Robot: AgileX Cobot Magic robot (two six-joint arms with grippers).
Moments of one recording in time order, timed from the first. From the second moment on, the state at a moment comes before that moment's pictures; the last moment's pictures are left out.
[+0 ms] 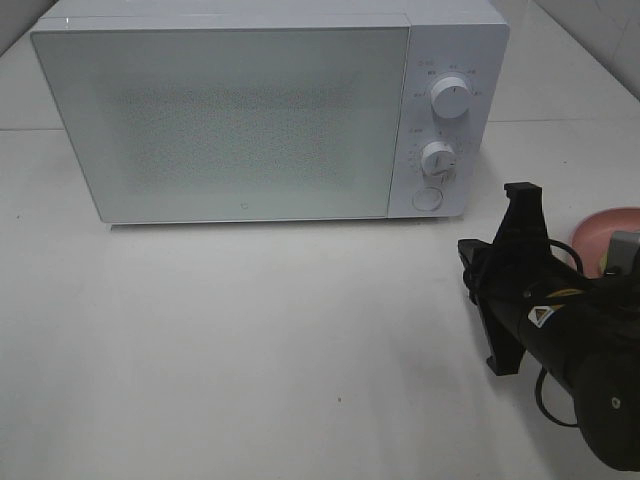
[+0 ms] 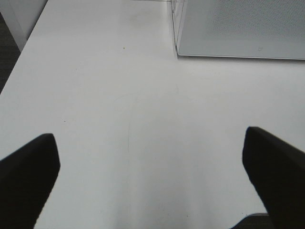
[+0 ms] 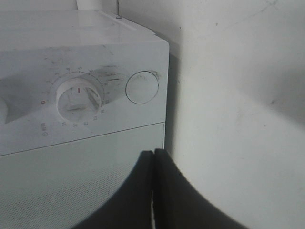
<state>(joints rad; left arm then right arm) 0.03 0.00 -0.52 -0.07 1.08 -0.01 0.71 1.84 -0.31 0.62 -1.17 1.49</state>
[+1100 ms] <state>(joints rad) 0.03 0.00 -0.52 -0.07 1.08 -0.01 0.55 2.01 -0.59 0.50 -1.02 1.44</state>
